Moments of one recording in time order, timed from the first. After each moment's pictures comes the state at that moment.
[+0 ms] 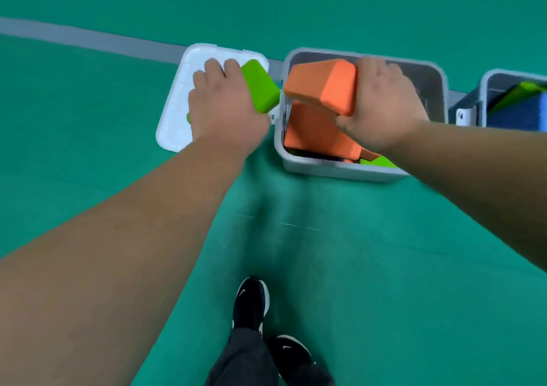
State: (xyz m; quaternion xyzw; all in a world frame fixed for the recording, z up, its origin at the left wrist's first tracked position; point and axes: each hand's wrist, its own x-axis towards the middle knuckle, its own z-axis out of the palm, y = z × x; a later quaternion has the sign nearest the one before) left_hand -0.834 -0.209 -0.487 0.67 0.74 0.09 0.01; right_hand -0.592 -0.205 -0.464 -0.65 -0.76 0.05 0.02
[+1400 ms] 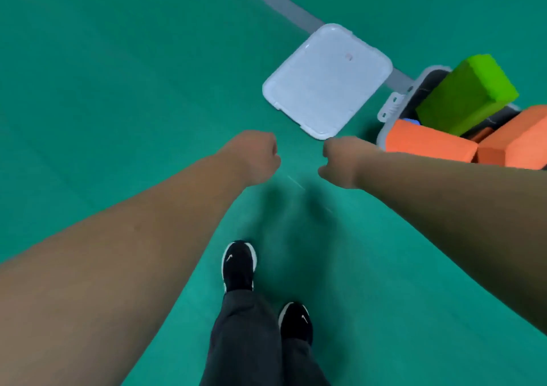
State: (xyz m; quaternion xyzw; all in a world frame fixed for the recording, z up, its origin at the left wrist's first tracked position) left_hand -0.991 -0.417 -0.500 0.54 0.78 -0.05 0.30; right_hand -0.812 -0.319 -0.492 -0.41 -0.84 0.18 -0.30
